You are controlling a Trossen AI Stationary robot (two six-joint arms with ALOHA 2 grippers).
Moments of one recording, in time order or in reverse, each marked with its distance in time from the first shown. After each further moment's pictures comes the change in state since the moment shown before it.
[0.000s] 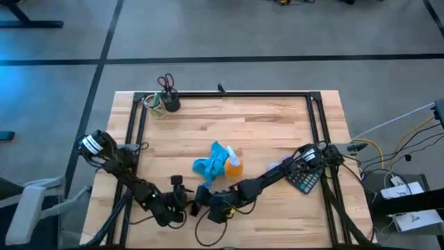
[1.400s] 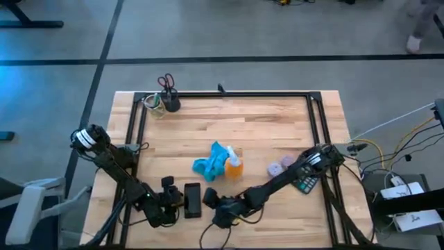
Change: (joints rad) left arm -0.057 -0.030 0.005 -0.232 0.155 -0.323; right arm 0.068 0.004 -0.039 -0.029 0.178 0.054
